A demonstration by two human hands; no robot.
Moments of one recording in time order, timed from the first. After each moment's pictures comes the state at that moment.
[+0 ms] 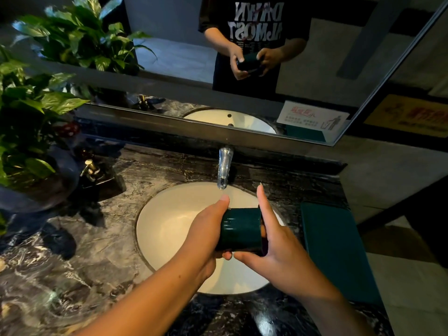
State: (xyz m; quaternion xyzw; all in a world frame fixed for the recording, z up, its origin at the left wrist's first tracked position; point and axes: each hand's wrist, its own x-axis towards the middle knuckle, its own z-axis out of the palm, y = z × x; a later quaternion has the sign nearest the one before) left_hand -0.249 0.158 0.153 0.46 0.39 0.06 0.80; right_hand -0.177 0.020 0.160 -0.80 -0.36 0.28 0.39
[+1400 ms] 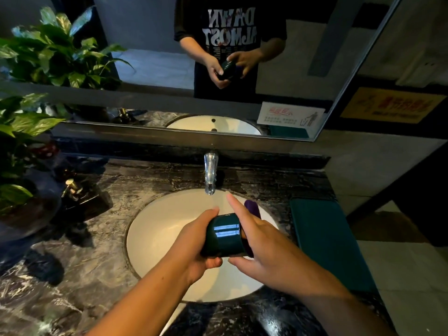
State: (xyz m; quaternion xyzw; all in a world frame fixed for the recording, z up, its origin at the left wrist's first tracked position) left_hand -0.245 0.165 0.144 0.43 0.40 -0.03 0.81; right_hand -0.168 0.018 0.163 -0.80 -0.51 0.19 0.24
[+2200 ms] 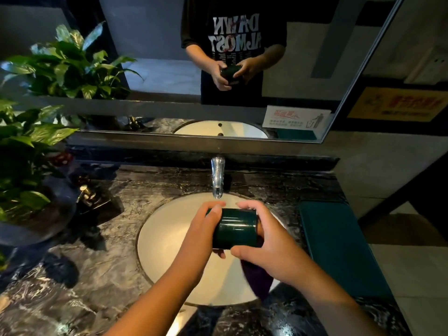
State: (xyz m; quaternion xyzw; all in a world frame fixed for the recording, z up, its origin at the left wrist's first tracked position) left_hand -0.253 0.170 0.143 0.64 0.27 0.08 0.72; right_hand -0.164 0.027 0.151 -0.76 -0.32 0.29 0.48
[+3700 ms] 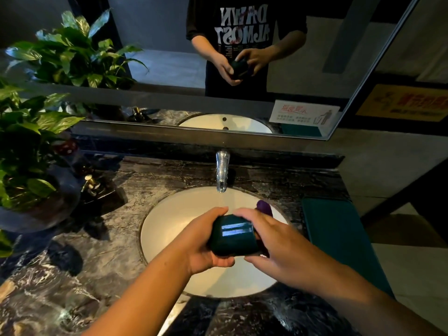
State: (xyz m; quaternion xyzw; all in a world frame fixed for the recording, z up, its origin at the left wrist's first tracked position) left_hand -0.251 0.181 0.152 0.40 0.38 -0.13 0.82; right_hand -0.163 0.016 0.167 -0.78 -0.55 0.16 0.24
